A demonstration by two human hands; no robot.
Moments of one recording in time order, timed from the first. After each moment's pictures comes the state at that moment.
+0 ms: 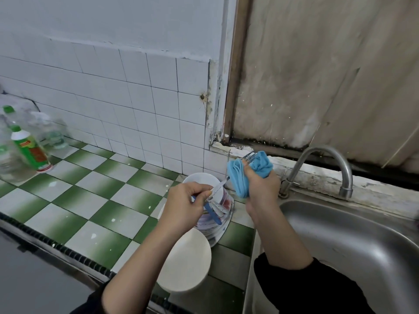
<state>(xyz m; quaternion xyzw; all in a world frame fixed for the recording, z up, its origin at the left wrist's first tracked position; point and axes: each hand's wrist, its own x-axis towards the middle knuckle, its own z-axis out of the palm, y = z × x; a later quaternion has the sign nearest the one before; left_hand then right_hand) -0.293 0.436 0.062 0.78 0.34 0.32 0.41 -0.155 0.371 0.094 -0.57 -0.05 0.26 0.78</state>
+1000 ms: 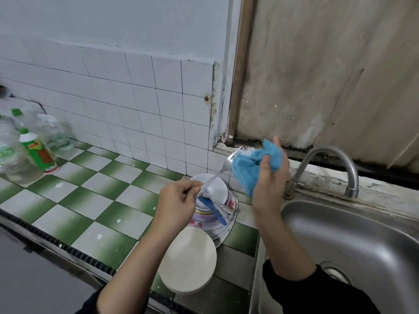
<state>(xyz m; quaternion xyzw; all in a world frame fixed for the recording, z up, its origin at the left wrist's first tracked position) -0.313 0.441 0.075 0.76 0.39 0.35 0.38 -0.169 0.365 0.091 -0.59 -0.26 0.04 0.77</state>
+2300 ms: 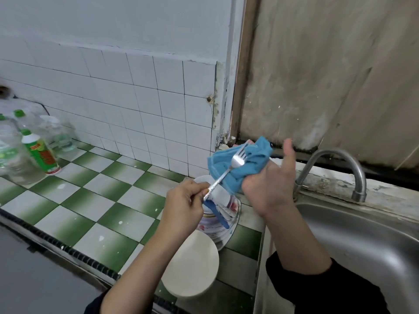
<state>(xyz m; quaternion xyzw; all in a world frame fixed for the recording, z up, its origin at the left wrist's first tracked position) -0.308 0.438 0.077 0.80 0.32 0.39 0.33 -0.156 0.370 0.124 -0.30 -0.13 0.49 0.81</state>
